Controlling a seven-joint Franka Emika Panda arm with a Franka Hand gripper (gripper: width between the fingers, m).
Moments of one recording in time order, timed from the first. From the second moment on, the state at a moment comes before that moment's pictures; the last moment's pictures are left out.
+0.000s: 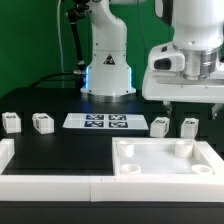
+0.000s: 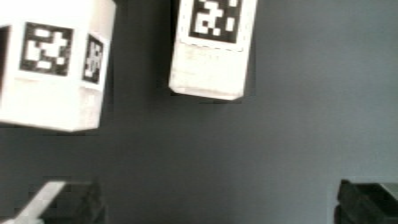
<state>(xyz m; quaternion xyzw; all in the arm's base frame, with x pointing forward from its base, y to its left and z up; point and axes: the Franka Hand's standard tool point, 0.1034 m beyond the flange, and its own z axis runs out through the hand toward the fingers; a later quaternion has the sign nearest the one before) 0.452 0.148 0.056 -0.97 0.13 0.19 0.05</state>
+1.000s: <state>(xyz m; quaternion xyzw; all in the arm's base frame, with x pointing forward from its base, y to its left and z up) 0.433 0.155 0.034 -0.90 0.20 0.38 0.08</state>
